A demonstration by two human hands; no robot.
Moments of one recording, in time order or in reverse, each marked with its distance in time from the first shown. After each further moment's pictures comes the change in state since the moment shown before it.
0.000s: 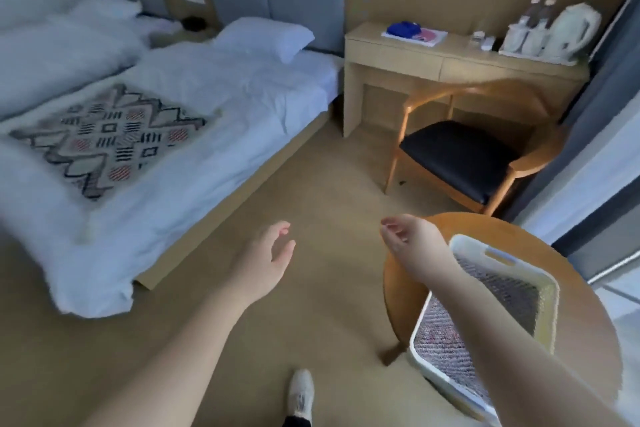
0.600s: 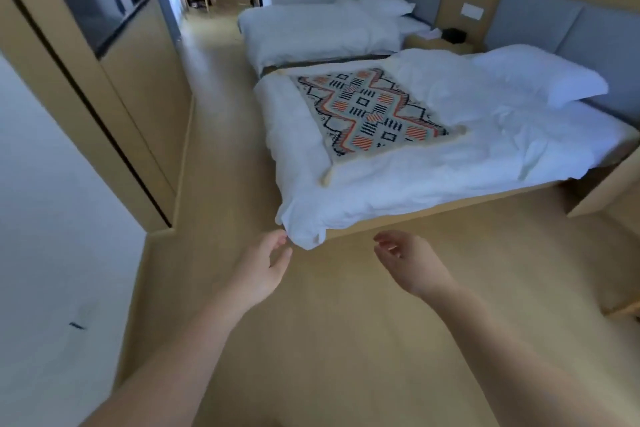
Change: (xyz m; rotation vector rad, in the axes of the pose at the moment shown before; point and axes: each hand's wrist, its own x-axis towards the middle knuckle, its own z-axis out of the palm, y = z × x) left_hand -0.290 -0.300 -0.242 -0.114 0.502 -0.652; right_hand -0.088 -0.327 0.356 -0.013 -0.638 -0.546
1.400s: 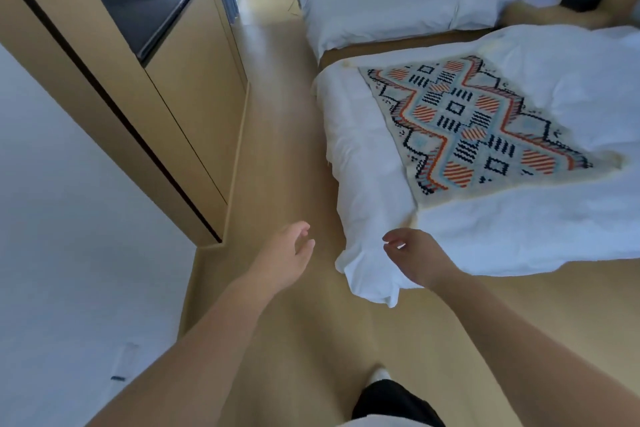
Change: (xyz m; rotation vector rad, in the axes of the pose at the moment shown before) left_hand 0.303 -0.121 -0.110 0.179 -0.008 -0.150; right_hand 0.364 -0.073 0.142 0.025 -0.259 0.018
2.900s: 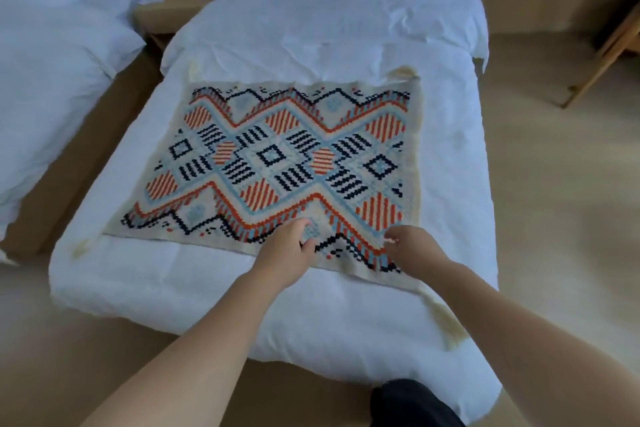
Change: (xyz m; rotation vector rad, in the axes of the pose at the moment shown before) left_hand 0.657 0.208 0.092 0.385 -0.788 0.882; right_hand 0.406 0.069 -0.114 0.241 0.616 0.962
